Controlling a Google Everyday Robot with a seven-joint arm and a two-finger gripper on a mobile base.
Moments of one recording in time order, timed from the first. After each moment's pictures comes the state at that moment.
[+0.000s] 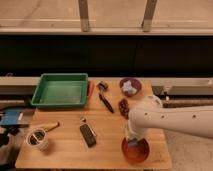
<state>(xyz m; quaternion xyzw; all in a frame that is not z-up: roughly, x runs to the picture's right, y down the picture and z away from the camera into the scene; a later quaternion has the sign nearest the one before) 0.138 0.248 0.696 -0.25 0.22 0.66 0.67</state>
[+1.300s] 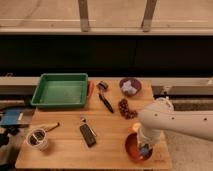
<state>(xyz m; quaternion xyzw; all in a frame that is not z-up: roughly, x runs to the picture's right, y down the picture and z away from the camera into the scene) 0.202 0.271 0.685 -0.24 0.30 0.70 0.60</state>
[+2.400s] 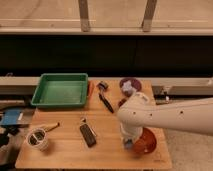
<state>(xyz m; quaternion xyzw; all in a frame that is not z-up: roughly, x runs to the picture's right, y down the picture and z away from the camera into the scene) 0.124 0.249 0.679 -0.24 0.26 0.66 0.66</state>
